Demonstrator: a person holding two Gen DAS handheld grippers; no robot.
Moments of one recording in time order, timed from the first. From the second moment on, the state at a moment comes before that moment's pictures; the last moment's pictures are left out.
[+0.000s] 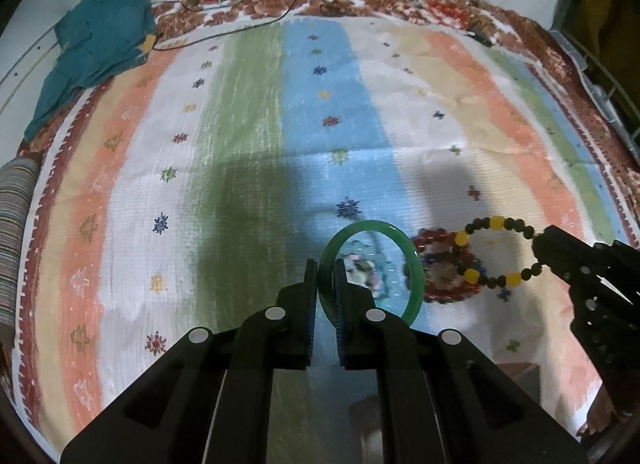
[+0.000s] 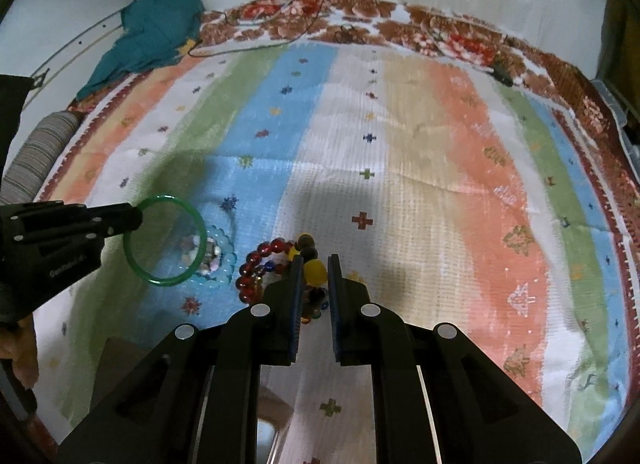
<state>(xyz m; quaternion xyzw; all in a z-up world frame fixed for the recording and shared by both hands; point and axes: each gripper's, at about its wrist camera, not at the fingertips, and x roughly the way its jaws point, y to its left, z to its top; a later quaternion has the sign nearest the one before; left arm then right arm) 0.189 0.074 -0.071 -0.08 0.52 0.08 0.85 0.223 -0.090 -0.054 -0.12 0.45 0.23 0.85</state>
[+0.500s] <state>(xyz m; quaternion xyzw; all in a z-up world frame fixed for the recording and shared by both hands) 0.152 0.052 -0.035 -0.08 0.48 0.06 0.87 0.192 -0.107 -0.022 -0.11 0.41 0.23 0.87</state>
